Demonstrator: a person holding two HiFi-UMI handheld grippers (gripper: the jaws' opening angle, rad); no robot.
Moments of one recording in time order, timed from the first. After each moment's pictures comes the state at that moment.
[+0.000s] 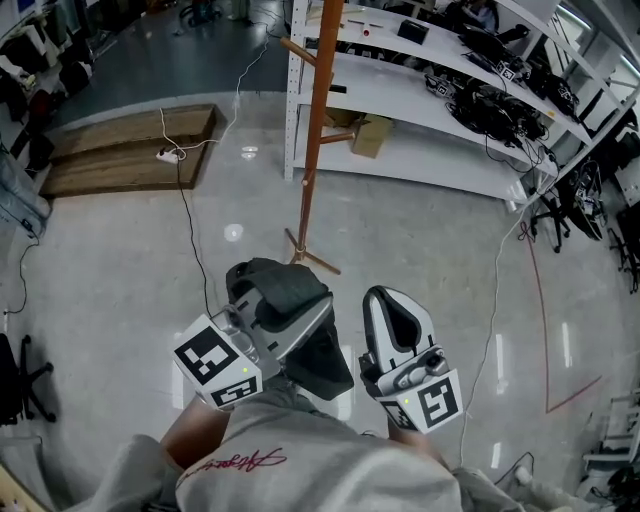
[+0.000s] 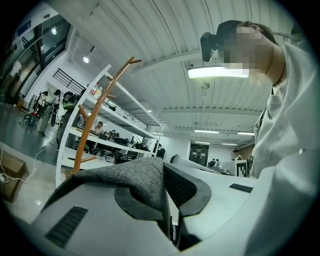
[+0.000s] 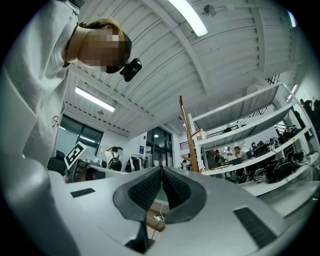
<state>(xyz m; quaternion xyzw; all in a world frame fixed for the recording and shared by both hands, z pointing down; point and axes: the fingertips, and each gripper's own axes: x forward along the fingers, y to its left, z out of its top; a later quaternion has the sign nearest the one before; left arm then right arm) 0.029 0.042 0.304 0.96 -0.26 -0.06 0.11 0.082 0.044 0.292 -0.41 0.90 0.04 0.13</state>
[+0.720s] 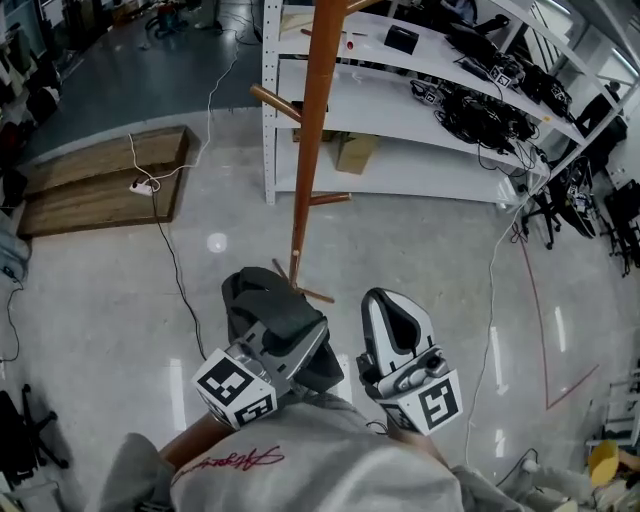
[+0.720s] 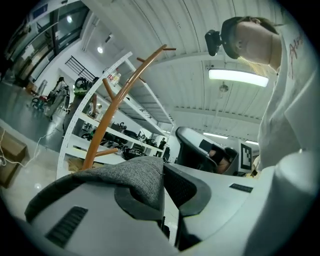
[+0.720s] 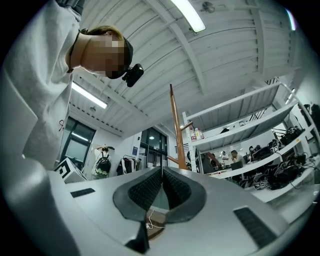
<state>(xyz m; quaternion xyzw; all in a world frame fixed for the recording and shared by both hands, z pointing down) 0.008 -0.113 0.362 0.94 -0.27 -0.06 0.18 0.058 -0.123 0.280 -0.44 0.89 0.07 0.14</state>
